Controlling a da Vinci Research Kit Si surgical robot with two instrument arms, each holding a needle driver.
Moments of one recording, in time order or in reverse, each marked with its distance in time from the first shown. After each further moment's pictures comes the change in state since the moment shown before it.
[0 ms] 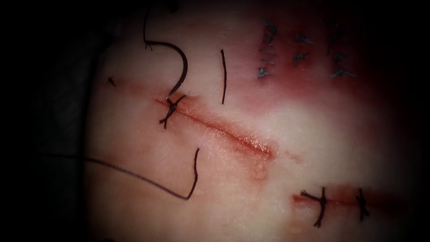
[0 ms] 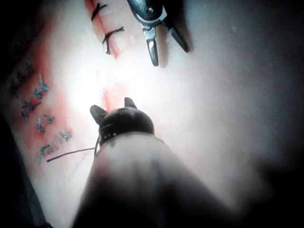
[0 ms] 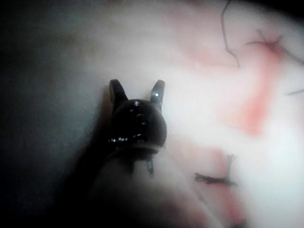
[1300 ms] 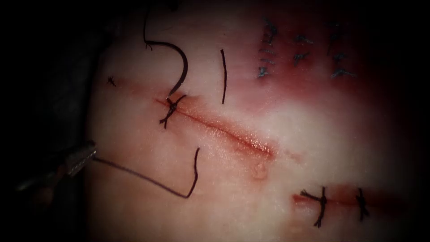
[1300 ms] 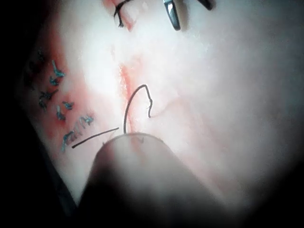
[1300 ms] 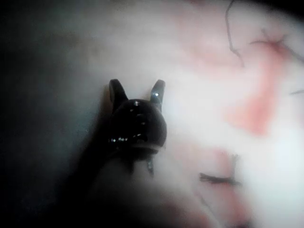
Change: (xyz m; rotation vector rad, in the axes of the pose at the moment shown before) right arm 0.000 -0.001 0.000 -0.002 0.001 0.013; left arm -0.007 -0.003 0.004 -0.029 -0.319 0.246
